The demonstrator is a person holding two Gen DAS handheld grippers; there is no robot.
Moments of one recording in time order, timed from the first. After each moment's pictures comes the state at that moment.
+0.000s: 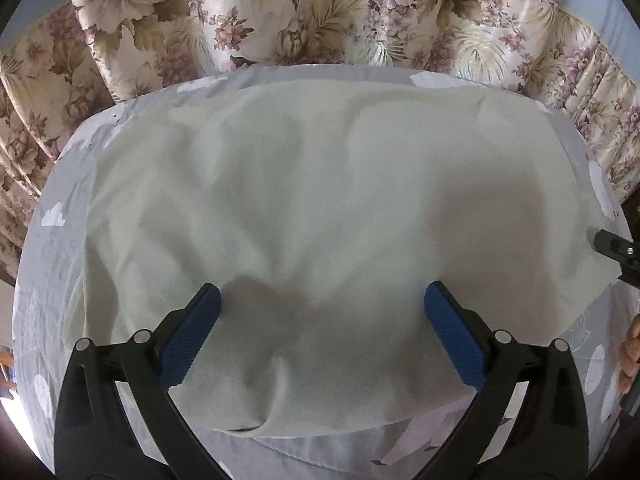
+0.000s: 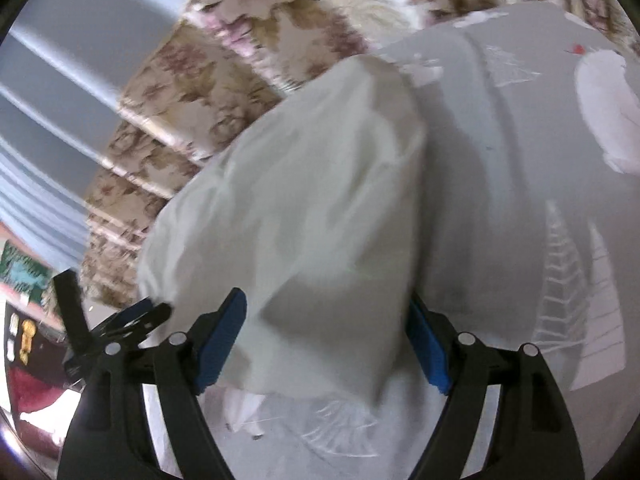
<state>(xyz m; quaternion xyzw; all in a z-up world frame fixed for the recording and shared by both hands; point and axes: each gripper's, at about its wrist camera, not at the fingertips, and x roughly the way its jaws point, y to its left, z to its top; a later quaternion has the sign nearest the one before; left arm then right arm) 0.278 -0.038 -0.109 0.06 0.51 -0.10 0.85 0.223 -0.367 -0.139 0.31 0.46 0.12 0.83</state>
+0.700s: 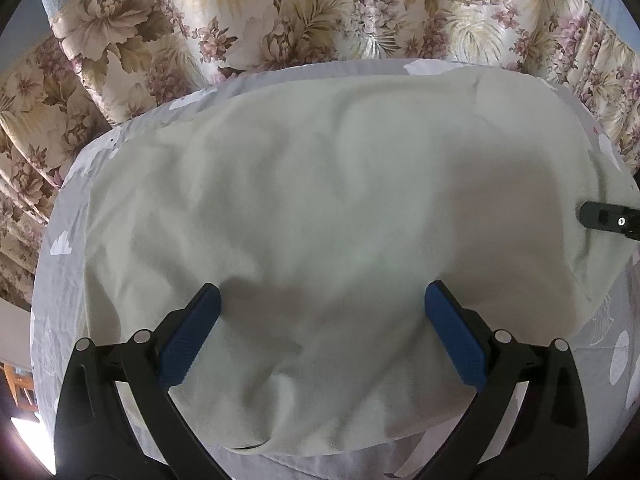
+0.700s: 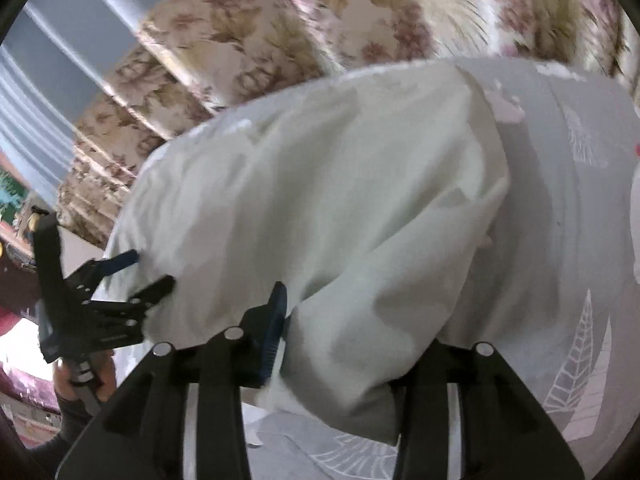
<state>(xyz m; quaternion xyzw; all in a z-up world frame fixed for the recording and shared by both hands) 0.284 -0.051 -0.114 0.11 0.50 -0.10 0.85 0.262 -0.329 -0.120 0.20 0.51 0.13 0.83</state>
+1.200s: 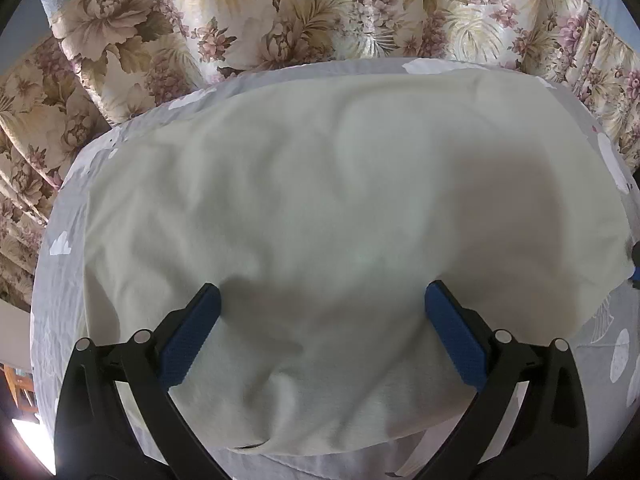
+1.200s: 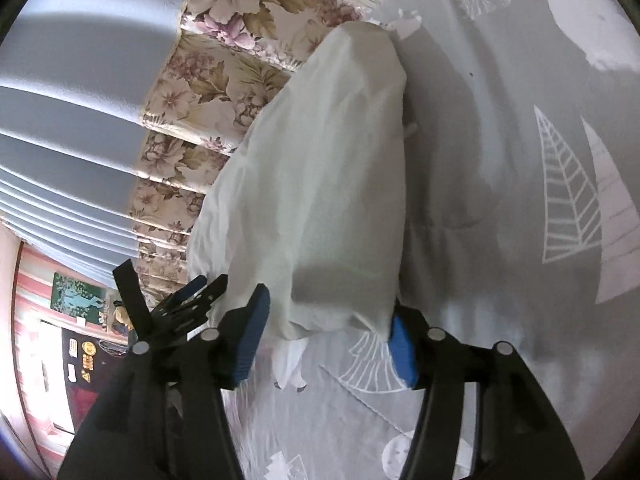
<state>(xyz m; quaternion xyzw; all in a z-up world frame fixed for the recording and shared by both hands) 0.283 -0.052 -0.115 0.11 0.50 -0.10 0.85 0.185 -0.385 -0.154 0.42 0.46 0.16 0.77</state>
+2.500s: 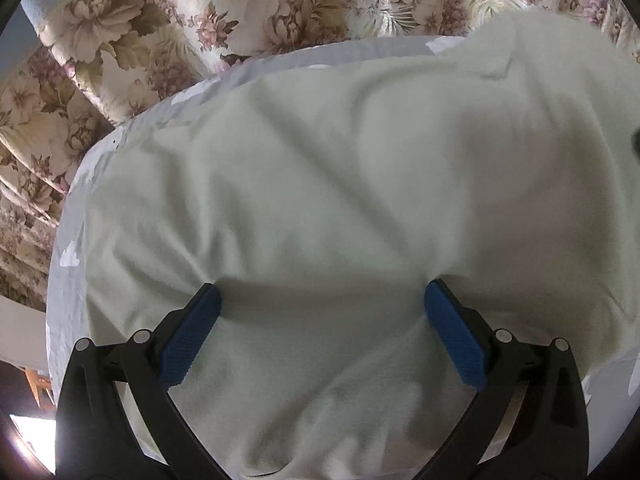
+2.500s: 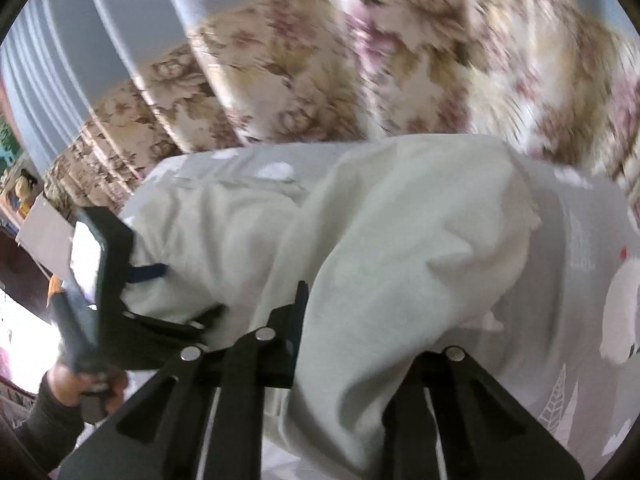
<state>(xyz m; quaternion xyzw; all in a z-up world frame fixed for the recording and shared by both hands) 0.312 -0.059 -0.130 0.15 0.53 -0.07 0.83 0.271 -0.262 -0.055 0.08 0.43 0.13 0.89</state>
